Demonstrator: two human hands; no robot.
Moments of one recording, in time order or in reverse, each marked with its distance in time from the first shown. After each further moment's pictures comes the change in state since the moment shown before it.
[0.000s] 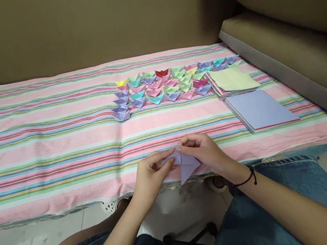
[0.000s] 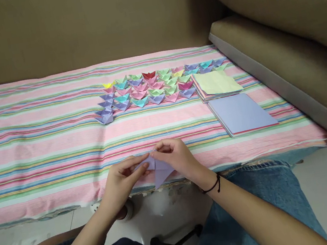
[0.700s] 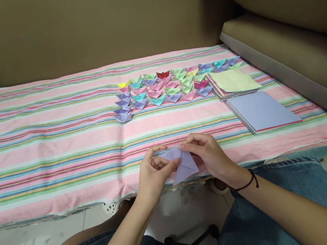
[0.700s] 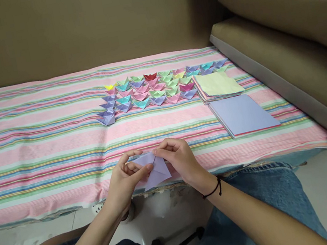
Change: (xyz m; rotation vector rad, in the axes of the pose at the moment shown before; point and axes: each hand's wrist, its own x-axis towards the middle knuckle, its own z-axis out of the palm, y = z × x) left_hand -0.001 0.004 0.008 -0.233 0.055 -0.133; right_hand -0.005 -0.007 0.010 0.148 0.131 -0.017
